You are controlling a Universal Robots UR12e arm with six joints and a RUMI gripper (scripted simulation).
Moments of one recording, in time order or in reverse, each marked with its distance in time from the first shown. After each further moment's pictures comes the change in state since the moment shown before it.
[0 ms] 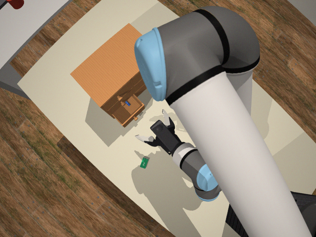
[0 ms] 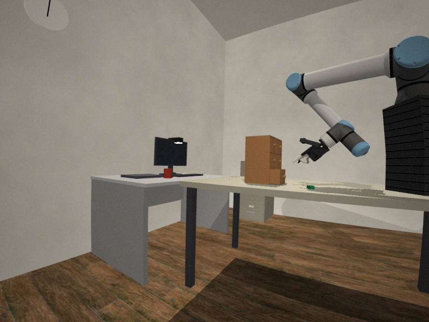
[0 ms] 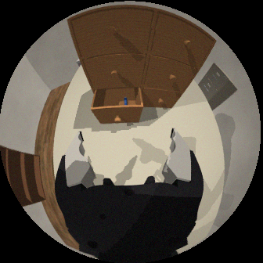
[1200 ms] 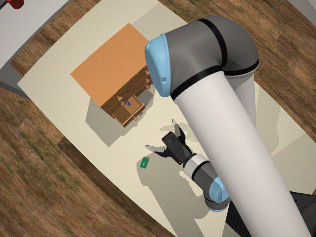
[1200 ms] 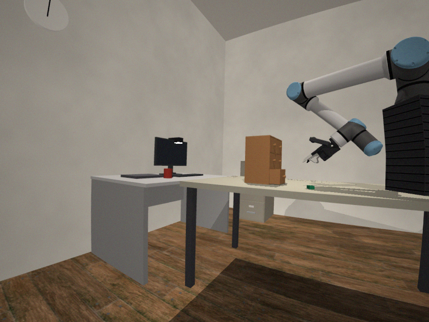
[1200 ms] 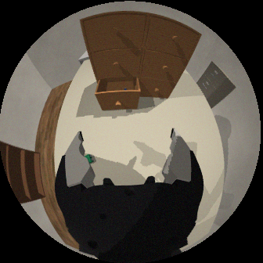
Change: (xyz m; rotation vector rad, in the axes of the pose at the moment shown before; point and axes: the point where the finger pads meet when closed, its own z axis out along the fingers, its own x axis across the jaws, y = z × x) arm 0.000 0.034 -0.046 0.001 0.000 0.000
